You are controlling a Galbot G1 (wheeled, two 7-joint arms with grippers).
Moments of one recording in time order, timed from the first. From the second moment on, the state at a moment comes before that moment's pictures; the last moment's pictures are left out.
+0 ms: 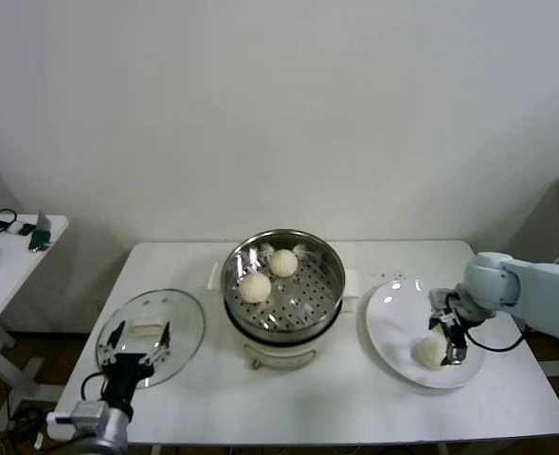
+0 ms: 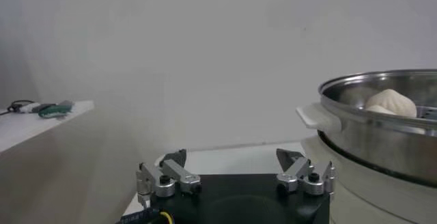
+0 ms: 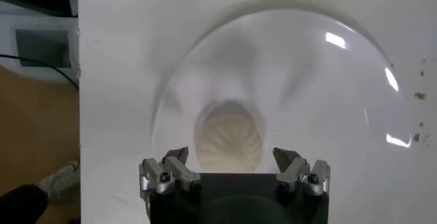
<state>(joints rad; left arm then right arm) 1.63 -1.48 -0.72 -2.09 -0.06 0.15 0.08 0.43 0.56 -1.55 1.46 0.28 -0.39 -0.87</state>
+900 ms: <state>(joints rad) 1.63 -1.47 -0.72 -2.10 -0.06 0.16 0.08 0.44 0.59 -1.53 1.42 0.27 -0.35 -0.91</state>
